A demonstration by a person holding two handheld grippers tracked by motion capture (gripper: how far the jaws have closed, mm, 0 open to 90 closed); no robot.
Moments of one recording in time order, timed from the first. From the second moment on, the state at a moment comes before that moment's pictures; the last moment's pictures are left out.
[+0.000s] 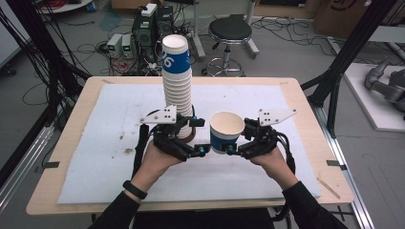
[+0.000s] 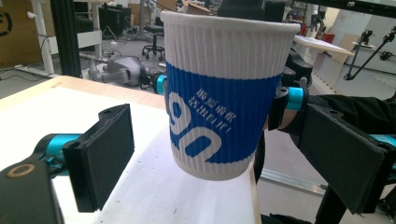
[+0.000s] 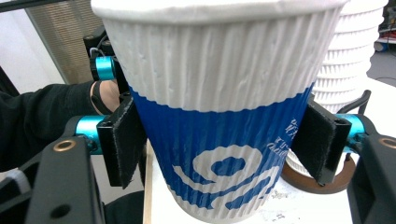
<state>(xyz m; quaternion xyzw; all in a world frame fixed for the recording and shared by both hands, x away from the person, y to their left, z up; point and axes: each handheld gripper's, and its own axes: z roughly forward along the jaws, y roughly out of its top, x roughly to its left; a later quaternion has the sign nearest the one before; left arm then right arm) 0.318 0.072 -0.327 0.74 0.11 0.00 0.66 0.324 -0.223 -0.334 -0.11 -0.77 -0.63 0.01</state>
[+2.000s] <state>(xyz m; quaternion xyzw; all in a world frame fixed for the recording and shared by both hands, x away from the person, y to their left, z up) 0.318 0.039 -0.356 0.76 0.11 -0.03 0.64 0.318 -0.211 -0.332 -0.11 -0.76 -0.64 0.02</state>
